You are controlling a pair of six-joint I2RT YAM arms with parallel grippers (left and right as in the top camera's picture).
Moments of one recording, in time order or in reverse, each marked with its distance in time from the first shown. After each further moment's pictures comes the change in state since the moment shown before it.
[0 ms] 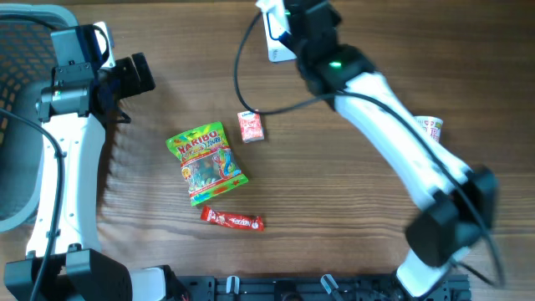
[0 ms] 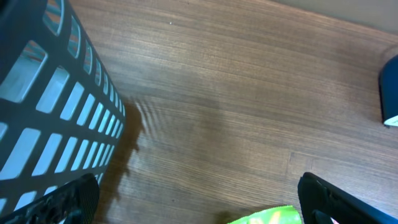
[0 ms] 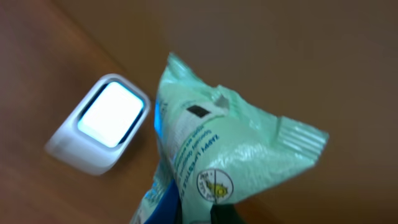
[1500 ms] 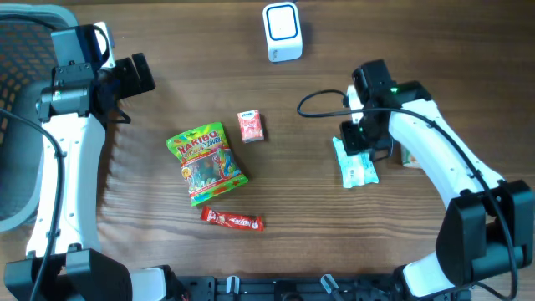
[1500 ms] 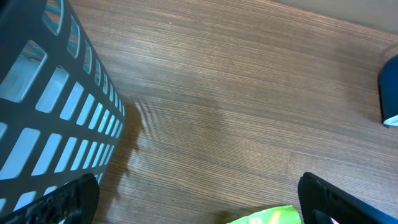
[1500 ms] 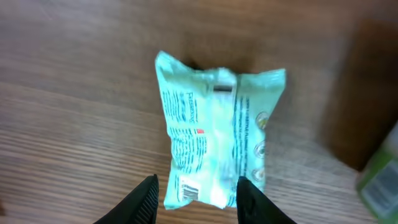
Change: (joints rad) left arm 0.000 0.000 0.000 0.000 0.000 0.000; right arm -0.272 -0.139 -0.518 -0.590 -0.502 0.662
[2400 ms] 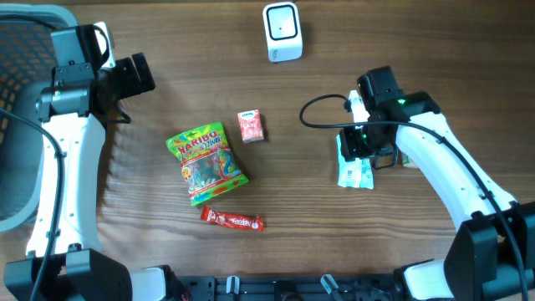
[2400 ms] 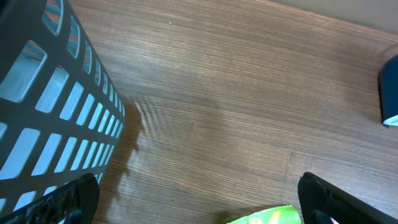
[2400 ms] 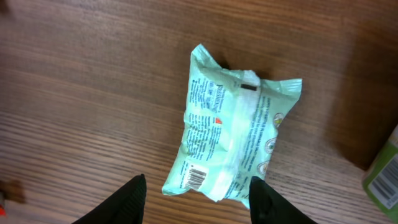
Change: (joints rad) left arm 0.000 0.000 0.000 0.000 0.000 0.000; right arm 0.000 -0.098 -0.041 0.035 -0.038 -0.021
